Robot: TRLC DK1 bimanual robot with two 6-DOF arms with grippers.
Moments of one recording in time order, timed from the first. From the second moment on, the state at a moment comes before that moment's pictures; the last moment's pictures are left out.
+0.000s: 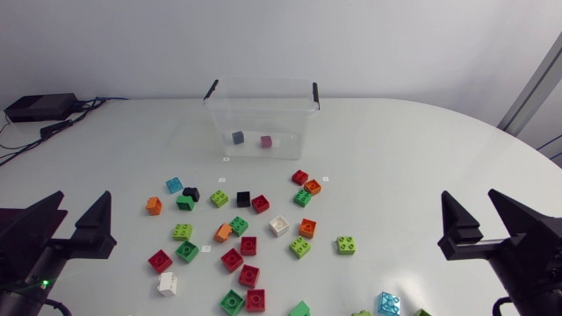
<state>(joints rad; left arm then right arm) -0.01 0.06 0.04 -0.02 -0.03 0.02 0.02 0.06 0.03 -0.01 0.01 0.00</state>
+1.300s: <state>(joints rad) -0.04 0.63 0.55 -0.42 -0.04 0.03 0.18 0.31 0.27 -0.10 0.07 0.01</state>
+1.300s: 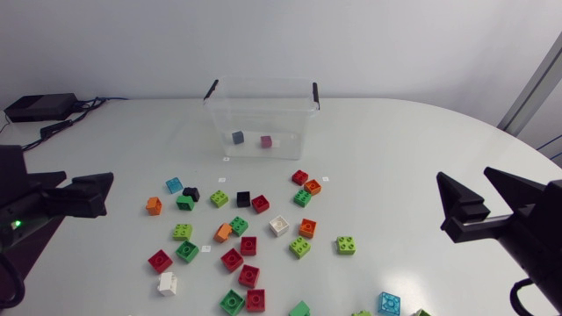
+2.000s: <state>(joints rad) 0.01 1.41 0.92 -0.76 -0.02 -0.02 0.31 0.88 0.76 -0.65 -0.02 0.05</state>
